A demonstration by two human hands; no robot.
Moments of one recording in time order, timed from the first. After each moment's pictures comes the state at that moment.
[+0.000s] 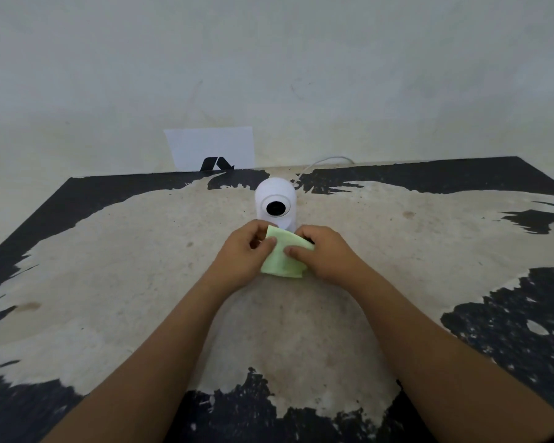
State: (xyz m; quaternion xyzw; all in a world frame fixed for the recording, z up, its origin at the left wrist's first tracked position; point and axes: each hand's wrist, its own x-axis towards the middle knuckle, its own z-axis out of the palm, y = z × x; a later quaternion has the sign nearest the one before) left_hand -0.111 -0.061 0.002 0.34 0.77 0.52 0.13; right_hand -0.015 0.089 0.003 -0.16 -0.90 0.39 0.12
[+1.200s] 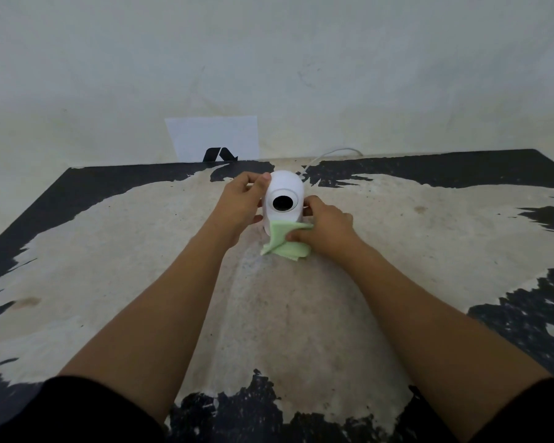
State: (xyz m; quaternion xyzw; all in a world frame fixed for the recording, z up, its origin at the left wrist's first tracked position) left_hand -0.163 -0.023 0.034 0.20 0.71 0.64 0.21; right_hand -0.061 0.110 -0.004 -0.24 -0.92 0.27 0.10
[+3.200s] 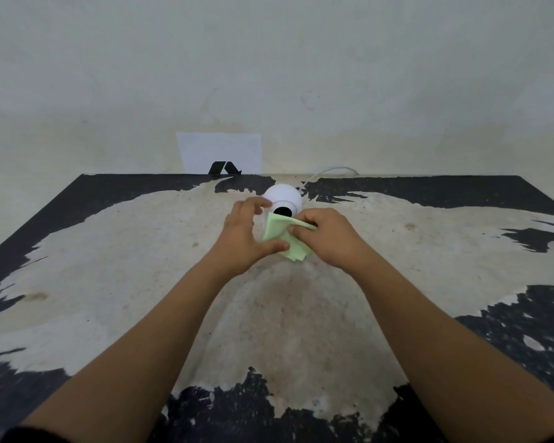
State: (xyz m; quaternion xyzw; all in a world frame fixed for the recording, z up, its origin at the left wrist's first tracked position) left_hand -0.128 -0.061 0.019 0.39 0.80 0.45 0.03; right_hand -0.021 0.084 0.048 -0.17 -0.89 0.40 0.14
